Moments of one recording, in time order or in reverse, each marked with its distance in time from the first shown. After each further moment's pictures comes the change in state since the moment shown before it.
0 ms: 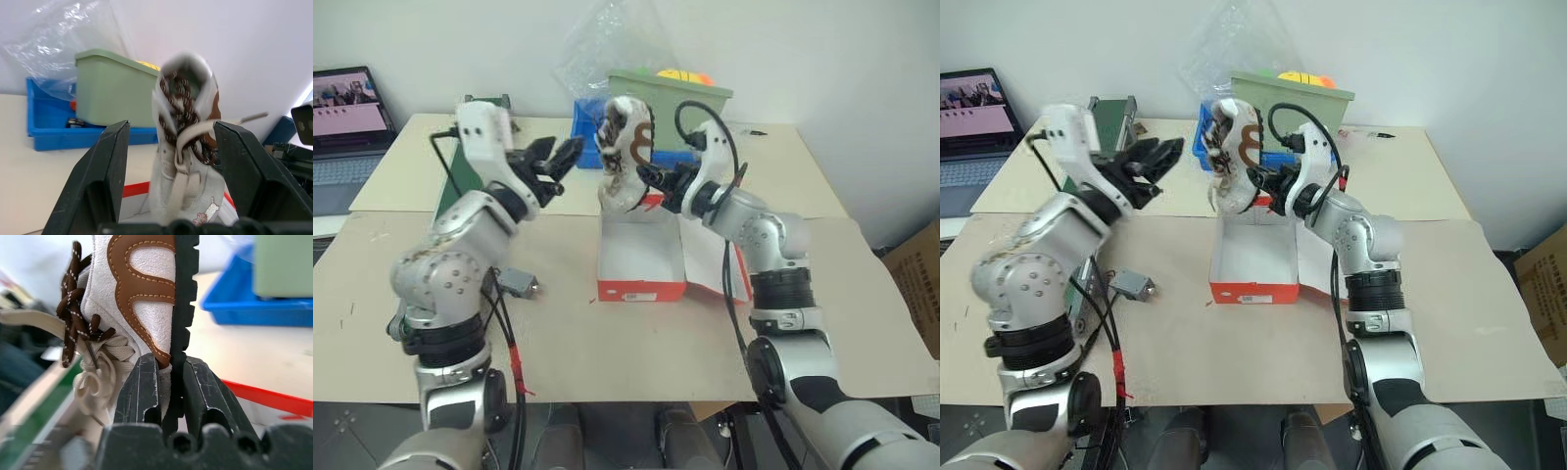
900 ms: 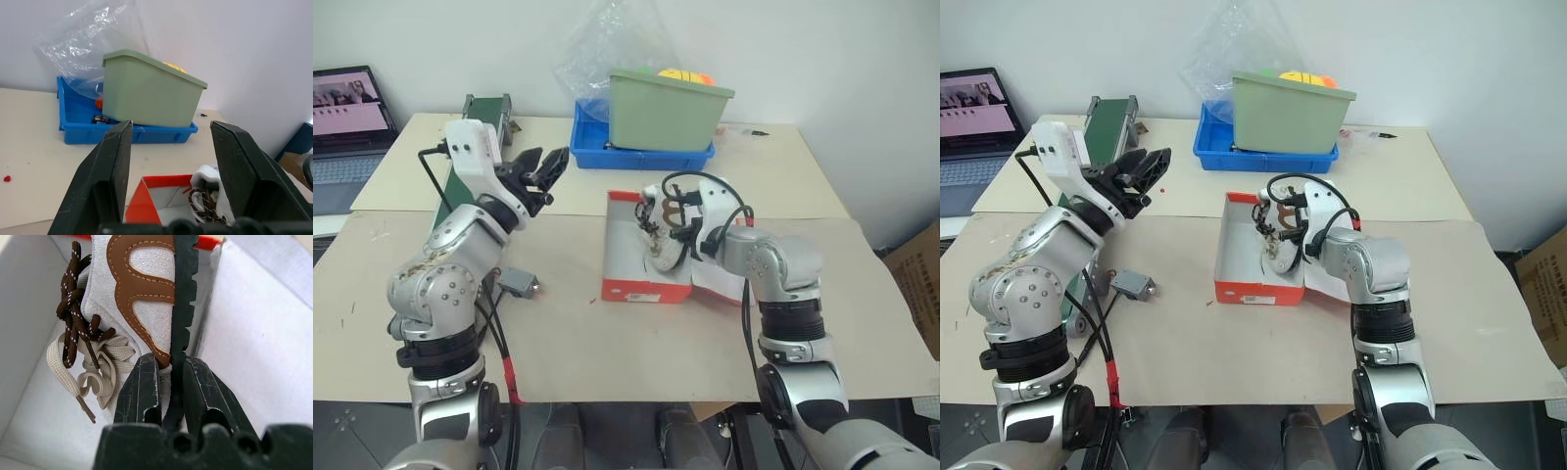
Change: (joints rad) left arm 0.089 -0.017 -0.006 -0.002 0.017 -0.074 0.011; right arm 0.157 -0.037 0.070 -0.323 -0.198 0.514 -0.285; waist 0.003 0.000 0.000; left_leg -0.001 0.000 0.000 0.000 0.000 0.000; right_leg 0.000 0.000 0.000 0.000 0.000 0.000
